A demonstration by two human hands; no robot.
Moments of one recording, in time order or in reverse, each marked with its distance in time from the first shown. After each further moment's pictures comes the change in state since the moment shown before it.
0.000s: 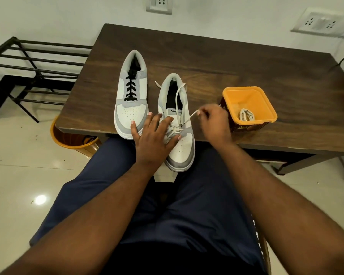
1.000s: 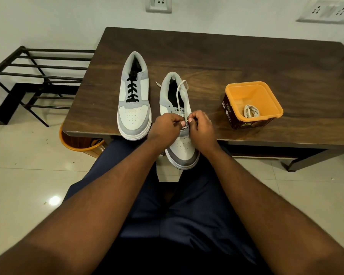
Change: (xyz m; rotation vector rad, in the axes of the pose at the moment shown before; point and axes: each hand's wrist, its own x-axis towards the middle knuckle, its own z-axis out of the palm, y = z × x) left_hand 0.051 0.022 -0.010 -0.481 -0.415 -0.210; right_hand -0.023 0.003 0.047 0.287 -0.040 0.021
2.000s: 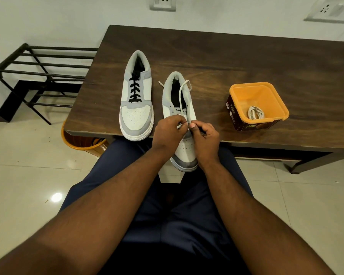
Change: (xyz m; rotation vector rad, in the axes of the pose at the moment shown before) left_hand -0.008 -0.005 0.013 0.015 0.213 0.119; right_hand -0.021 0.001 0.017 0.417 0.234 0.216
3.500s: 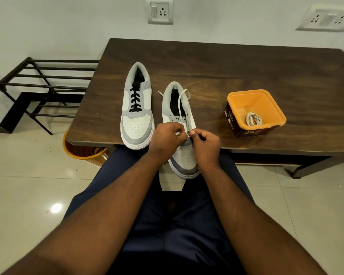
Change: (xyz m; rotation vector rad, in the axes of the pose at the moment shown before) left_hand 0.006 0.004 -0.015 0.056 -0.082 -0.003; right_hand 0.000 -0.014 0.002 -0.033 0.044 0.130
